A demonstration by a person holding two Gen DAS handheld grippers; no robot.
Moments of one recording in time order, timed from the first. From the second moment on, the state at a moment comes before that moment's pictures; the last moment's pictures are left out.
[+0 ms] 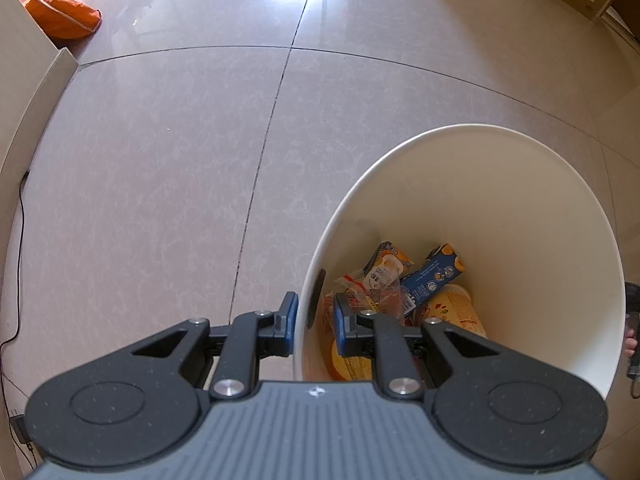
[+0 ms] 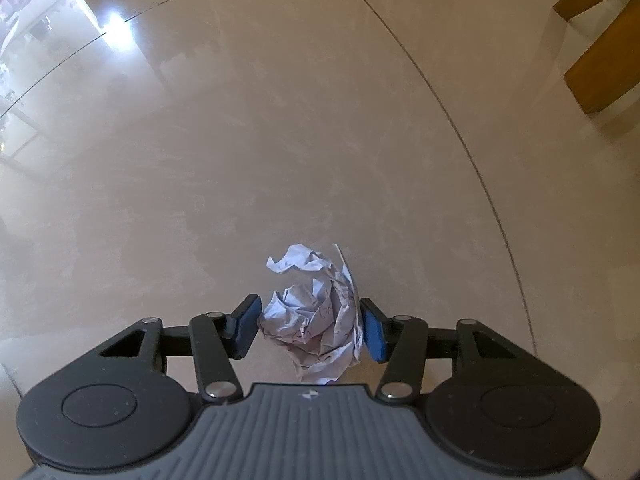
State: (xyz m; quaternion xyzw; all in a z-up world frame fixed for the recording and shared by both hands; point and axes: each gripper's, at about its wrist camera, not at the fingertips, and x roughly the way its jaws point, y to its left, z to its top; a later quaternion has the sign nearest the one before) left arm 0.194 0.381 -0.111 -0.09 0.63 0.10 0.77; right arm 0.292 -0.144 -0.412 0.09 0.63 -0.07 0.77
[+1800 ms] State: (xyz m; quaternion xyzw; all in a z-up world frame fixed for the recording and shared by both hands) left arm 0.193 0.377 -0.110 -0.08 0.62 0.11 0.77; right arm 0.194 0.184 -0.076 -0.12 0.53 0.33 0.77
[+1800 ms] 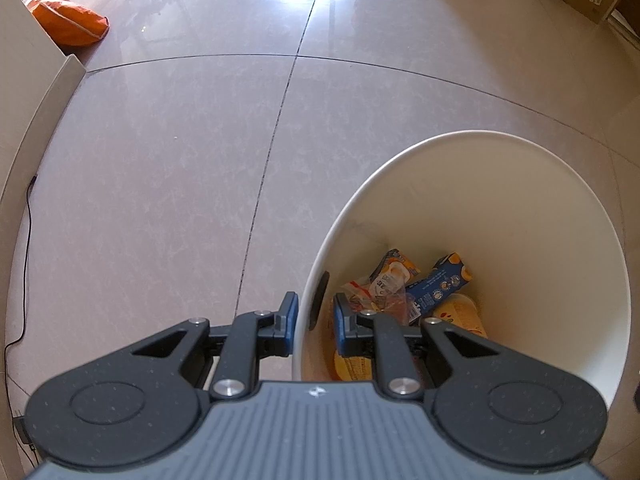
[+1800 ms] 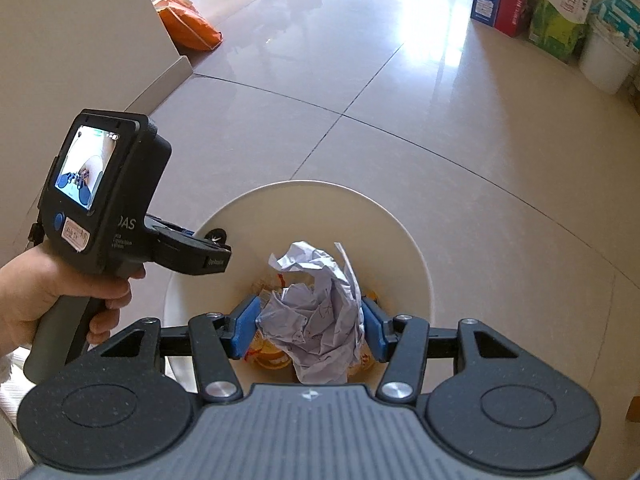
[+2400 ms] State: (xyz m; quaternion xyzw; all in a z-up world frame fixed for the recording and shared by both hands) left arm 0.191 0.377 -0.110 -0.08 0.62 0.11 0.77; right arm 0.184 0.194 -0.079 -0.10 0.52 0.29 0.79
